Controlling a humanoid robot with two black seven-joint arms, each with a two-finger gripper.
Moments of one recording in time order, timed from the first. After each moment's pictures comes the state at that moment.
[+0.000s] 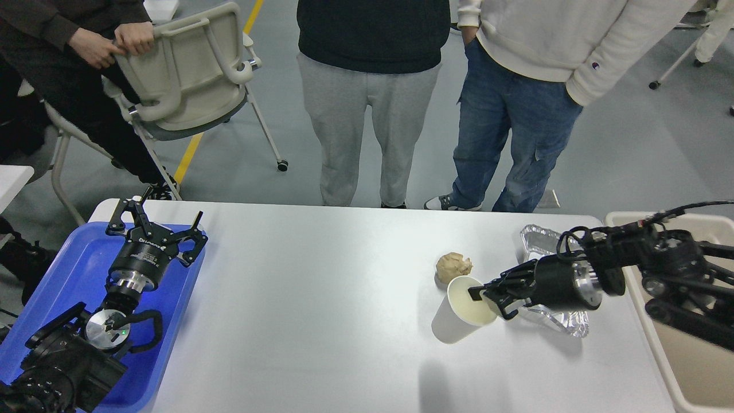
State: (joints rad) left arm -0.56 0.27 -0.94 -0.28 -0.14 -0.79 -0.32; right arm 1.02 -0.83 0.15 1.52 -1.70 0.34 0.32
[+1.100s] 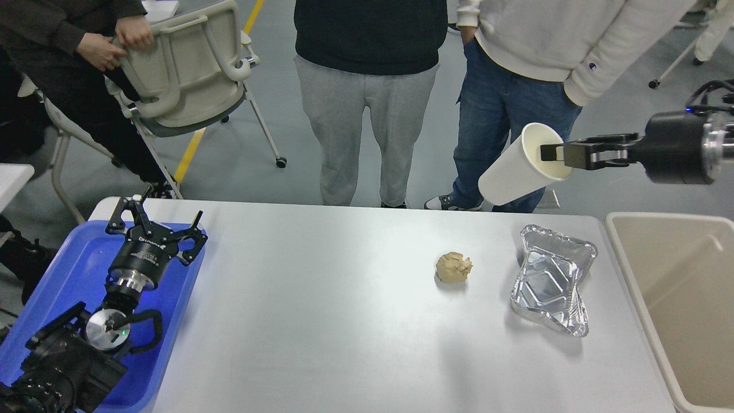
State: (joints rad) left arm -0.56 0.27 -0.94 -0.28 -0.14 -0.79 -0.32; right arm 1.32 -1.10 0.16 1.44 -1.28 0.40 0.34
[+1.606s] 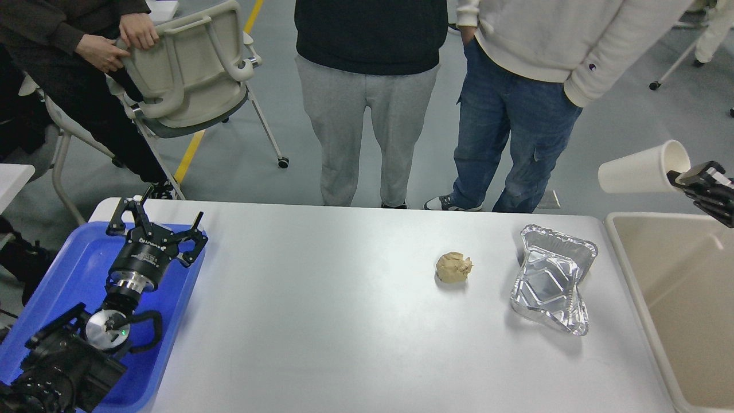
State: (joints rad) left arm -0.56 0.27 -0.94 -0.28 -0.14 -0.79 -0.32; right arm 0.86 -1.03 0.16 0.88 -0.59 0.18 0.35
